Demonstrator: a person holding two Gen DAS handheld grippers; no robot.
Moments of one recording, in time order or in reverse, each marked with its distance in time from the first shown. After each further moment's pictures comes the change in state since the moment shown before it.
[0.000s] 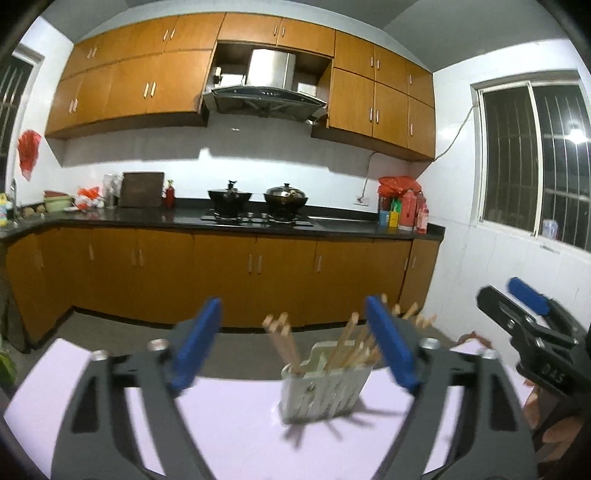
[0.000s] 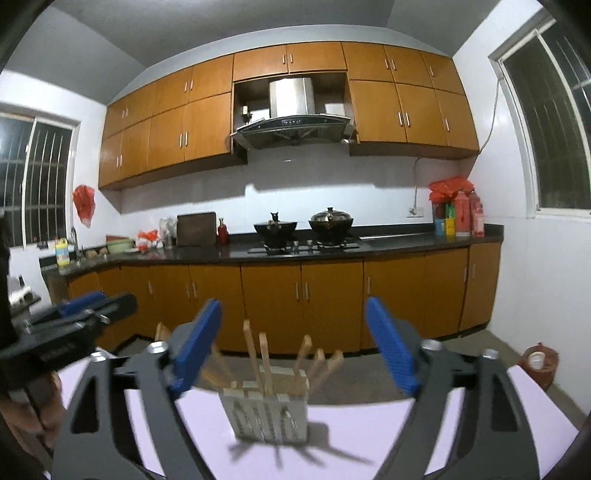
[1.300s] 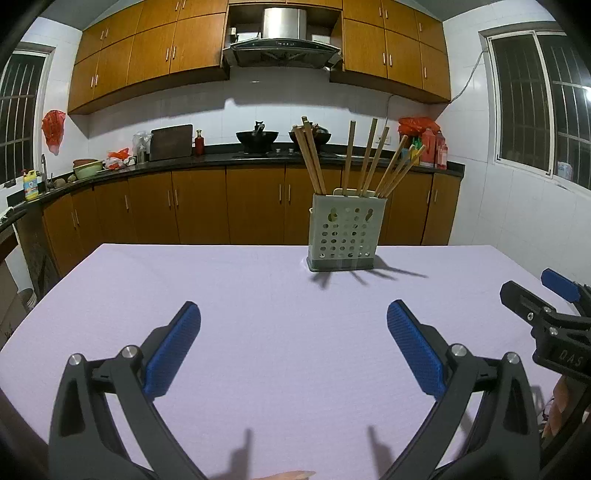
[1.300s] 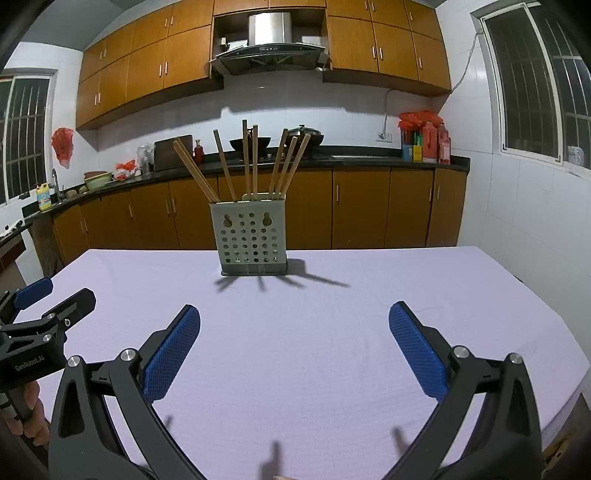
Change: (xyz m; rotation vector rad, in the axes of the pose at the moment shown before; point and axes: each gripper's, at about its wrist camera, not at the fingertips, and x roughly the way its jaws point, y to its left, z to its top) left arm -0.101 -0.010 -0.169 0.028 0.194 0.111; right arm -0.091 0.010 -0.137 0.029 0.267 -0.108
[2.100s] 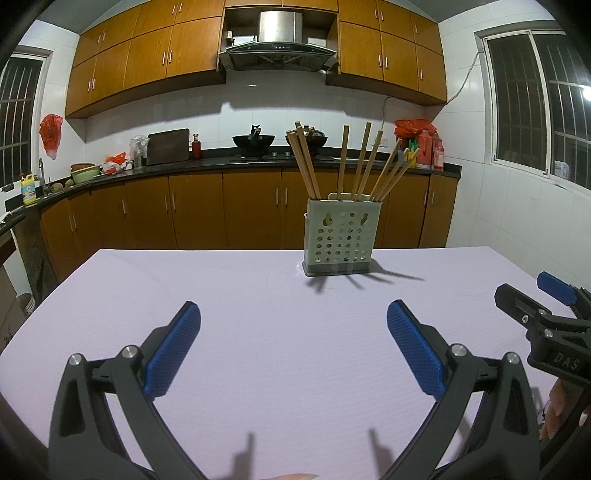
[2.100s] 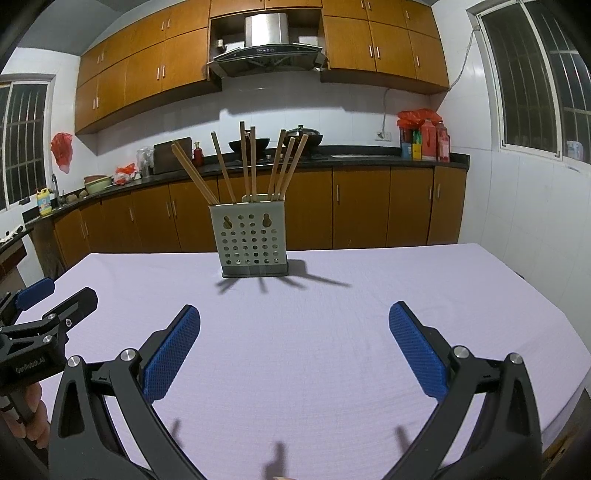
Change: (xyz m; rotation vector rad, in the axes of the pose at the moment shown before) left arm 0.000 -0.006 0.002 0.009 -0.009 -0.004; right arm 0.002 -0.002 -0.003 0.023 0.002 0.004
